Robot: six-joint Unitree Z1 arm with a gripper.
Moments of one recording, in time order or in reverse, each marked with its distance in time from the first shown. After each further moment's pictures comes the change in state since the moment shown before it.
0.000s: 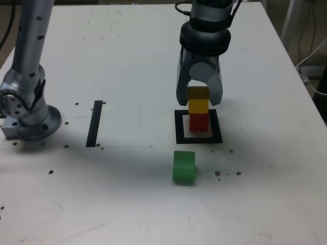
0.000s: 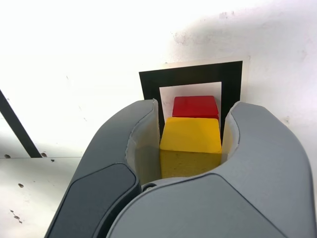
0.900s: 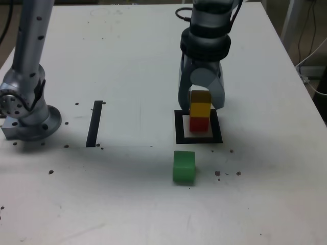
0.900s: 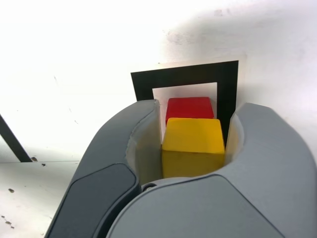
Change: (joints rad) arm 0.000 0.002 0.041 -0.056 -0.005 0.000
